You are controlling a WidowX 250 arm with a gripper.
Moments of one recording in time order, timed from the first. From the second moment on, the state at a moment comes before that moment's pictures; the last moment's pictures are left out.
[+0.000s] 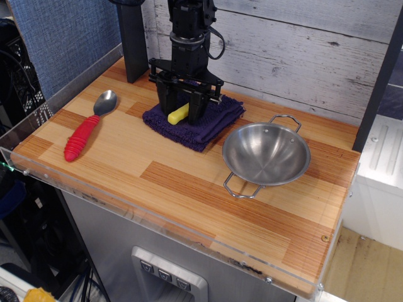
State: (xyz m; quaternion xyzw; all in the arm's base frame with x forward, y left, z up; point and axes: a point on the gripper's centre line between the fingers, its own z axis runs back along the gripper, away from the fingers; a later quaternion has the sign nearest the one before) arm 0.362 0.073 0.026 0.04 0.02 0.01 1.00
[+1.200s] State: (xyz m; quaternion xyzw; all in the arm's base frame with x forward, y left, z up) arm 0.321 -0.026 0.090 0.02 0.00 -0.08 1.00
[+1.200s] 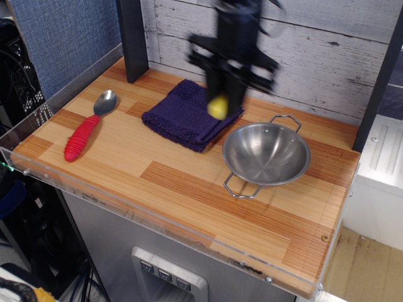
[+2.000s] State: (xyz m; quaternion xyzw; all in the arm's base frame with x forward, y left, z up) arm 0.309 -0.066 0.038 0.04 0.05 -0.11 0.99
